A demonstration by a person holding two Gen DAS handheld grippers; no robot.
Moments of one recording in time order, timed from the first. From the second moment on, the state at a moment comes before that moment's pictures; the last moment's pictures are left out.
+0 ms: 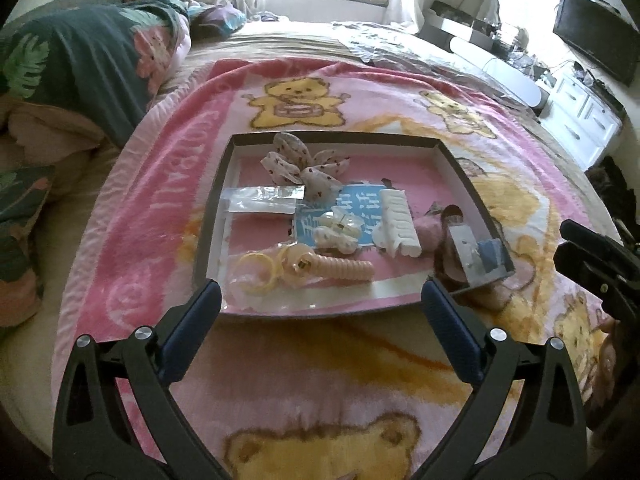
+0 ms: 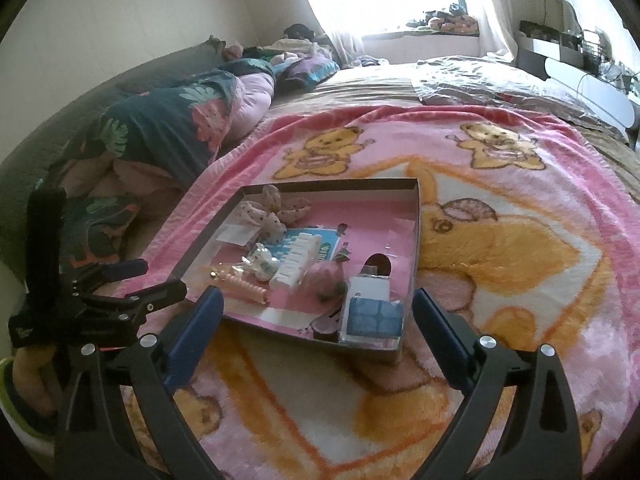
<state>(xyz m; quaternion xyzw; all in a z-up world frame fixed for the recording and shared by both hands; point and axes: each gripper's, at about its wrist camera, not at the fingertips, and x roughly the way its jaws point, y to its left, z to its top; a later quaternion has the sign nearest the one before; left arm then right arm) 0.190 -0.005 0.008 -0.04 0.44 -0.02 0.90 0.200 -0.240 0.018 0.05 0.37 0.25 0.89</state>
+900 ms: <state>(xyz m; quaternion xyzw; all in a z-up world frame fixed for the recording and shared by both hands) 0.089 -0.009 0.033 -0.04 0.38 -0.04 0.92 0.095 -0.242 0.050 0.03 0.32 0.24 0.92</state>
